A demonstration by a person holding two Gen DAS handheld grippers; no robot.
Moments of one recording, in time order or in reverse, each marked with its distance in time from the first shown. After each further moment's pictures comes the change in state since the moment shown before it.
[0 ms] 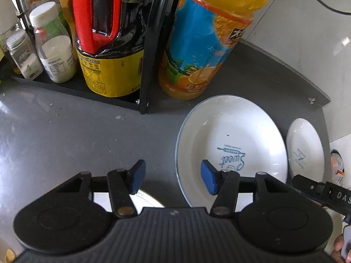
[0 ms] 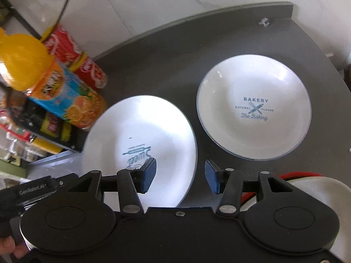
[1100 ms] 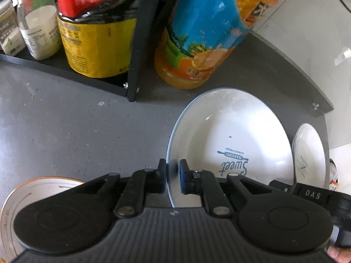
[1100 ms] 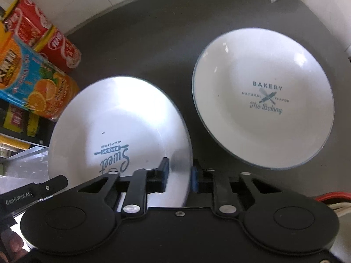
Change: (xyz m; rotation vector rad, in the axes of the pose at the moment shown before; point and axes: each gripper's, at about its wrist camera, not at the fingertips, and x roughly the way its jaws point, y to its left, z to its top) left arm 0.046 0.002 -0.001 -0.082 0.035 -0.050; right arm 0.061 0.005 0.001 -0.016 0.108 -0.067
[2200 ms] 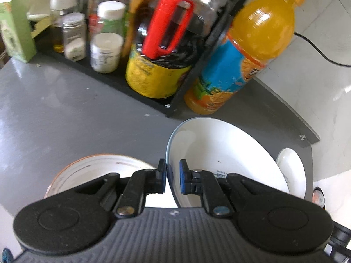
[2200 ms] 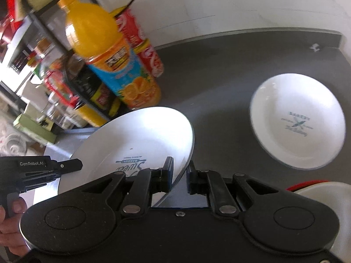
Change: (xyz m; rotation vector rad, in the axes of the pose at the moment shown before) left arm -0.107 0.037 -0.033 -0.137 -0.152 0.006; right arm -0.078 0.017 -0.041 -0.244 -0.153 0.267
